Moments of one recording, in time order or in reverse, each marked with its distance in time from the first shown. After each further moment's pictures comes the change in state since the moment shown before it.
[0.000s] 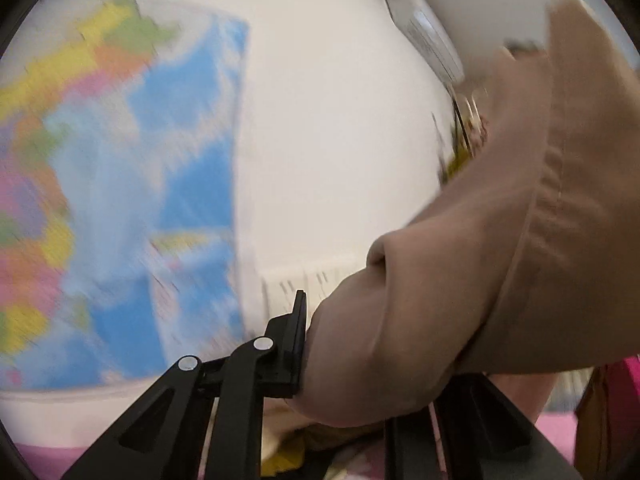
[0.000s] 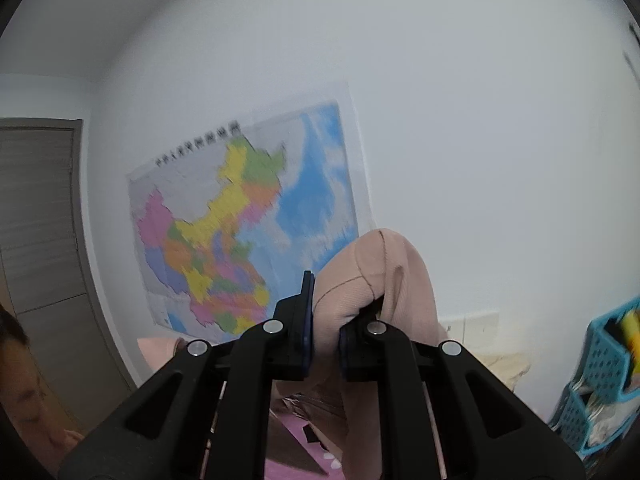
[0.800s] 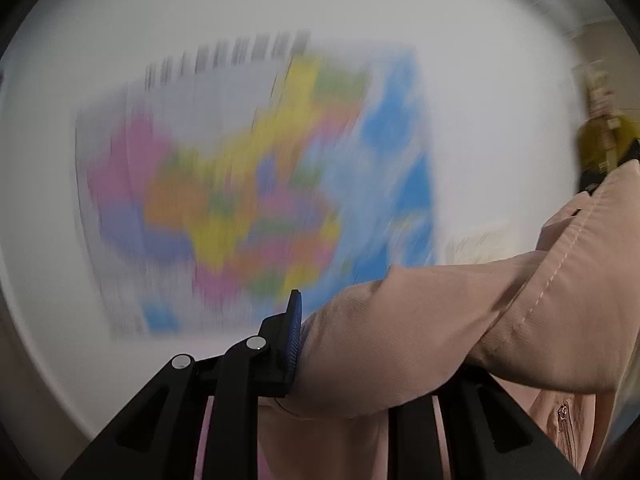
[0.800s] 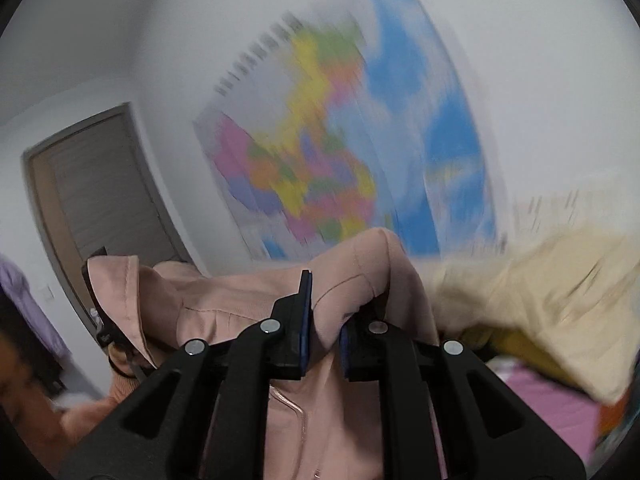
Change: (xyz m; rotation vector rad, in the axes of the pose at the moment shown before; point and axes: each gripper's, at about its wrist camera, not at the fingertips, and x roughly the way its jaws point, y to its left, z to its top) left arm -0.215 0.046 0.065 -0.011 0.337 0.649; right arm 0.096 0.055 -0.126 0.262 0.395 0.349
